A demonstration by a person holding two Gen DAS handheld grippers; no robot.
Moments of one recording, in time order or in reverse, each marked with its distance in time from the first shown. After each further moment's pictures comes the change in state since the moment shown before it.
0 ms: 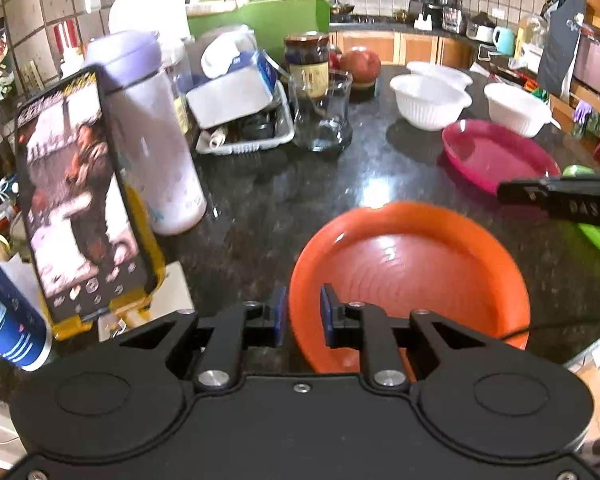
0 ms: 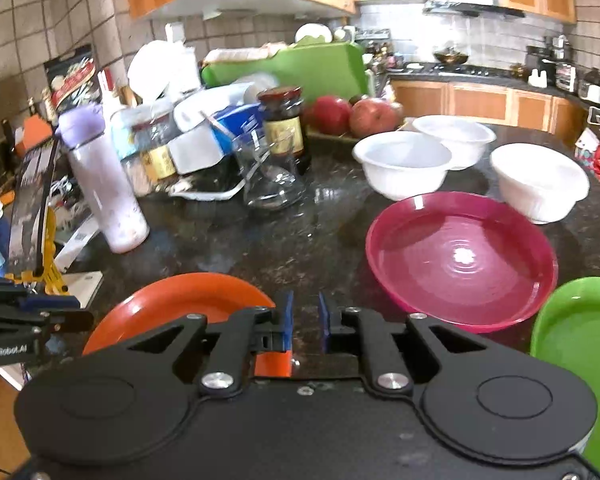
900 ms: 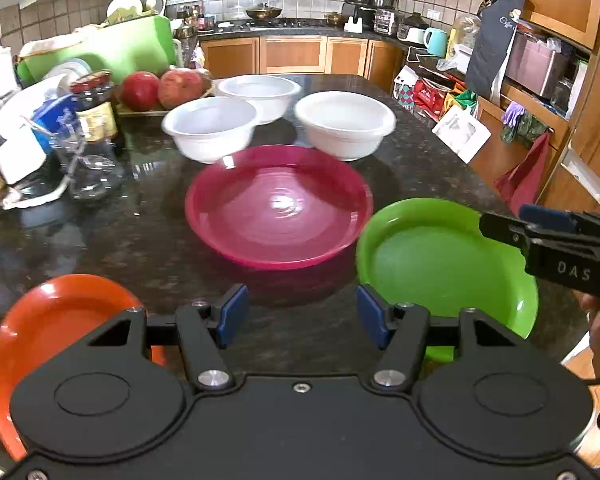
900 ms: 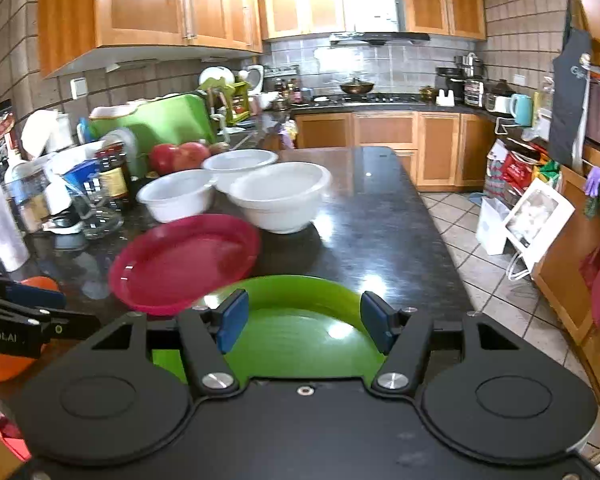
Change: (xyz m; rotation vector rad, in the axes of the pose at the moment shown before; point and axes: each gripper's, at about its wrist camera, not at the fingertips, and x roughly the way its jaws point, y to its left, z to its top) left arm 0.051 -0.218 0.063 0.016 0.002 -0.167; right arm -0.091 -0.229 -0.033 0.071 -0.104 -0.194
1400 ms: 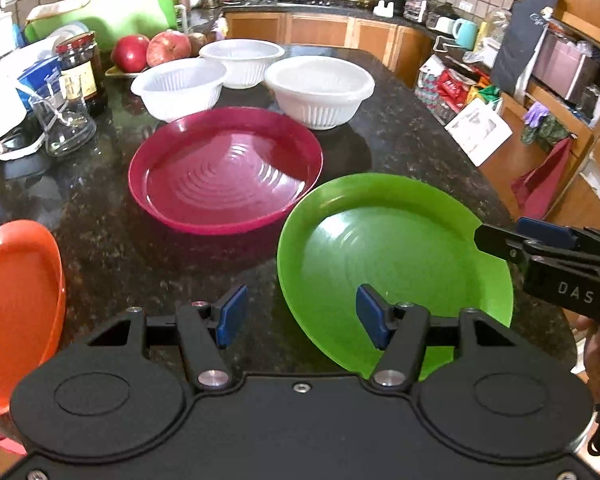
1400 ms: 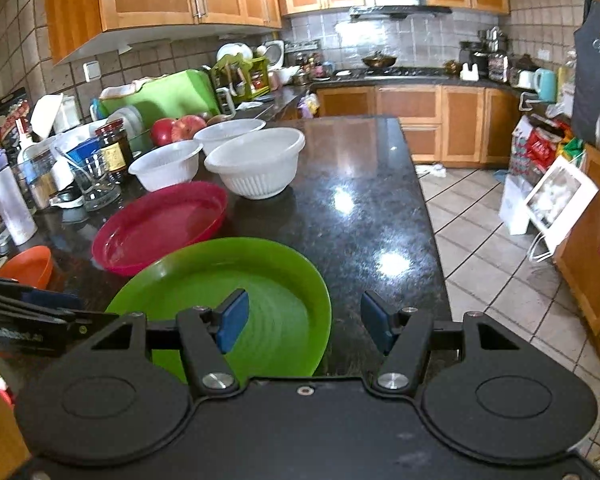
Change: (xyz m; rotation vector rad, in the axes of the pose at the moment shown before) left arm 0.026 -0.058 -0.010 -0.108 0.063 0.072; right arm 0.024 -0.045 -0.009 -0.012 0.088 0.119
